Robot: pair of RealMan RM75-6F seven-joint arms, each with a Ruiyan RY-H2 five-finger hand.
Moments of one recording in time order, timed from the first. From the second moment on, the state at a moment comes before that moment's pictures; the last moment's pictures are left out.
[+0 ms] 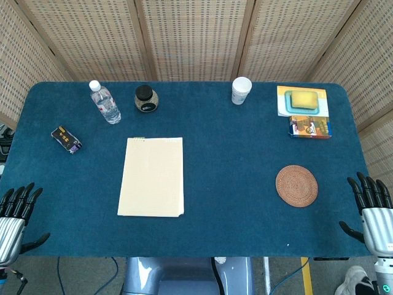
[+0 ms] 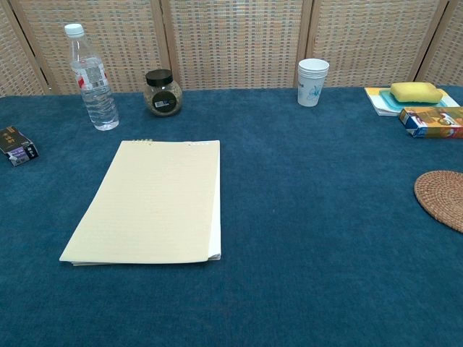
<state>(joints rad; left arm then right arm) 0.02 -1.11 0.04 -1.70 1.68 1.60 0.20 0.03 -1.09 0.07 -1.62 -1.57 1.59 -0.08</state>
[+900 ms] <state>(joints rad) -0.22 -1.31 0.02 -1.52 1.72 1.27 0.24 0.03 -1.09 0.08 -1.62 -1.55 1.57 -0.05</state>
